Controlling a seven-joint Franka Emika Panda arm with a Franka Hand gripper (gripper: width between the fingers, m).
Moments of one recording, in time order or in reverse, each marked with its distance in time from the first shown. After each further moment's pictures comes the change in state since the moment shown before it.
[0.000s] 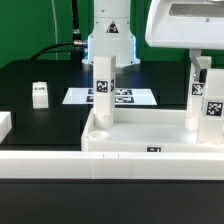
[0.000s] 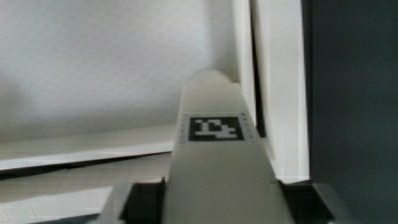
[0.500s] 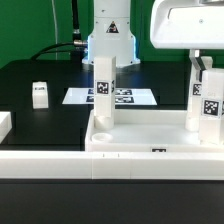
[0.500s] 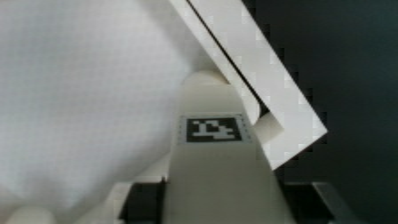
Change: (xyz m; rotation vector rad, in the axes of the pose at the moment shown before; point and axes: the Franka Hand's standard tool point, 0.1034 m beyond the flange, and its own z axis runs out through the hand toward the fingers) arm -0.004 -0.005 0.000 0.066 0.019 0.611
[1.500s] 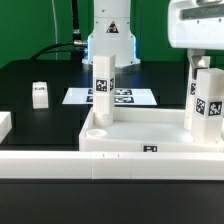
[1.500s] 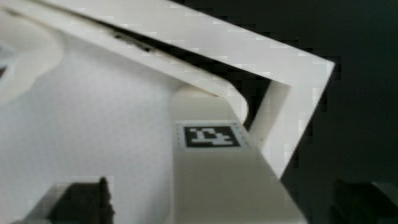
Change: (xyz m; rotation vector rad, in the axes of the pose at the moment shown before) arm 0.007 0.003 0.000 -0.005 -0.019 0.336
